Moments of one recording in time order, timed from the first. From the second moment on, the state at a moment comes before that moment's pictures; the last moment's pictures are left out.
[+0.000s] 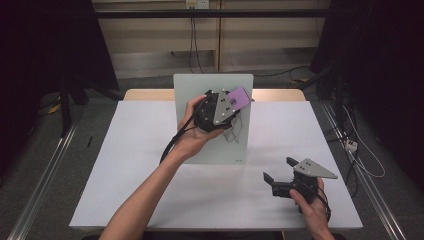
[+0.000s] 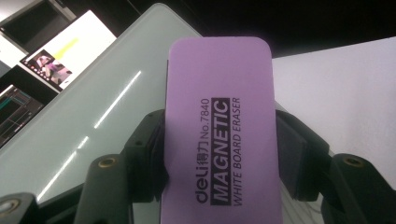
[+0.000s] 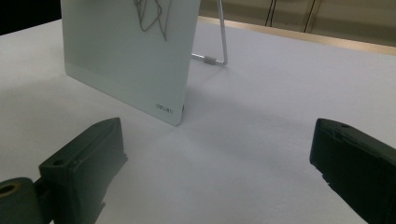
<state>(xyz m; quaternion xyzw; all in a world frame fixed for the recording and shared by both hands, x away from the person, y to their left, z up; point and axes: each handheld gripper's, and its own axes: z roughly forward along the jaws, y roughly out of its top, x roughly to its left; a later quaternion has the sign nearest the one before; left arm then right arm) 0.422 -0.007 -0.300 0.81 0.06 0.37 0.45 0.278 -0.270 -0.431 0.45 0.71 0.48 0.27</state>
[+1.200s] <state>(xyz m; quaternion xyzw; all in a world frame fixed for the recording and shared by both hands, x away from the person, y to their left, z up) 0.422 -0.009 -0.315 0.82 0.05 0.35 0.45 0.277 -0.269 -0.432 0.45 0.71 0.47 0.27</state>
